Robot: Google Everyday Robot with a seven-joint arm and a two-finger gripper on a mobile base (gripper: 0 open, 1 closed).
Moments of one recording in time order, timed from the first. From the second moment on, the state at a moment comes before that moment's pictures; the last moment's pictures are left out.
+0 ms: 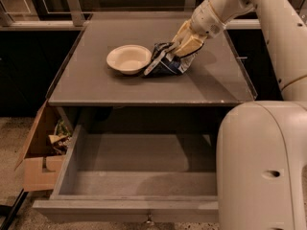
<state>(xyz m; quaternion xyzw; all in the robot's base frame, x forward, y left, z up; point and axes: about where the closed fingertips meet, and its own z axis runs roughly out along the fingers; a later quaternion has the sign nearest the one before) 0.712 -0.080 0.878 -0.73 0.58 0.18 0.31</state>
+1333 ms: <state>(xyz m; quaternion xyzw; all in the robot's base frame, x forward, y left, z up) 0.614 -0.108 0.978 -0.77 0.50 0.16 0.36</state>
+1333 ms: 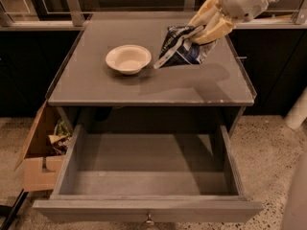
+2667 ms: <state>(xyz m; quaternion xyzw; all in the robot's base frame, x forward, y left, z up) 0.476 -0.128 1.018 -0.68 0.55 0.03 0.47</state>
